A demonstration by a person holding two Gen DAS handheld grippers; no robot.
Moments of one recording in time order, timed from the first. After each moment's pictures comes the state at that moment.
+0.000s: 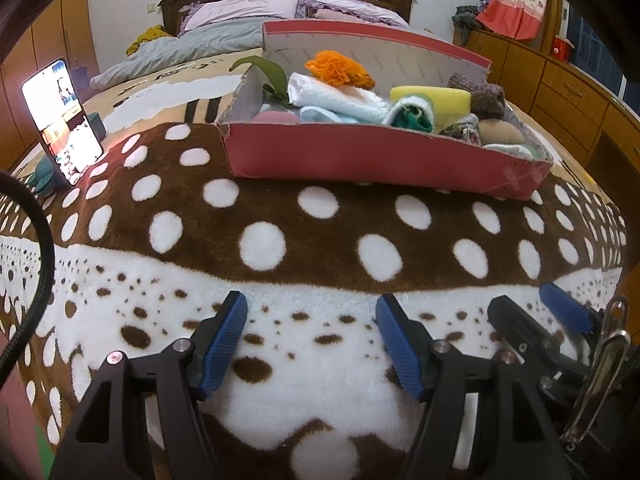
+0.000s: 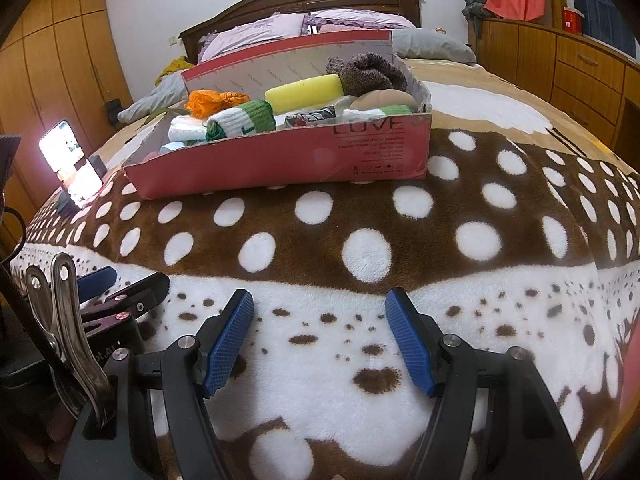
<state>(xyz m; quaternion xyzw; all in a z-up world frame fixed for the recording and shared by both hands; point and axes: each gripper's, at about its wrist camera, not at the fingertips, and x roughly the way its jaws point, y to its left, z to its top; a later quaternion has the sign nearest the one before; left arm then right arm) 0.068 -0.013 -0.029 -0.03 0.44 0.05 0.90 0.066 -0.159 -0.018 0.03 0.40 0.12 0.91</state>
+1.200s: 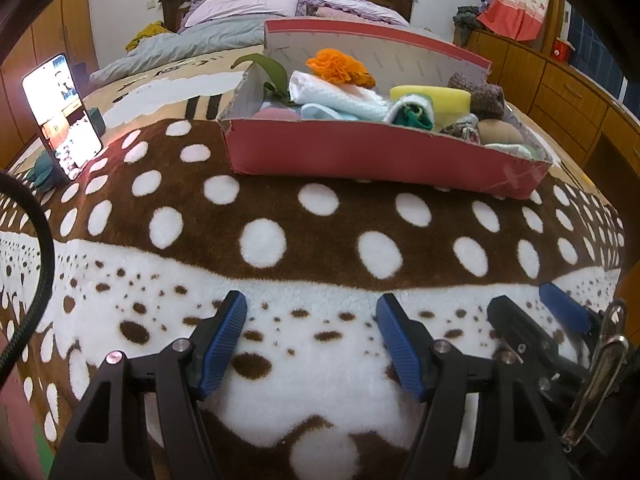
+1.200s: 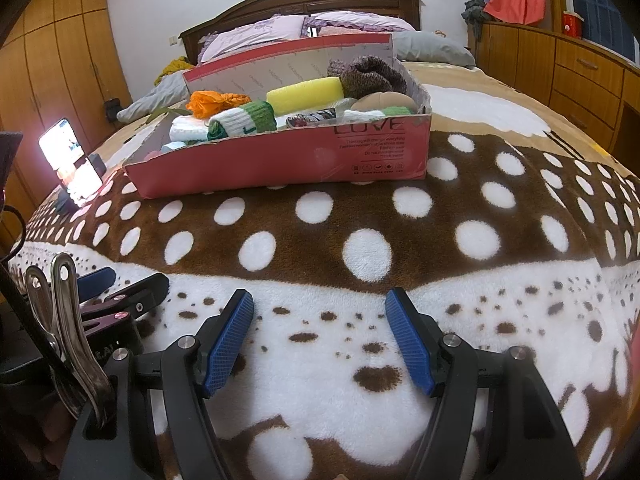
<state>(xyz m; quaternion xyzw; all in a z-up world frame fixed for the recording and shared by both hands) 0.067 -0.010 -0.030 -0.04 0.44 0.05 0.90 0.064 -0.159 -0.018 0.03 0.40 0.12 0.91</state>
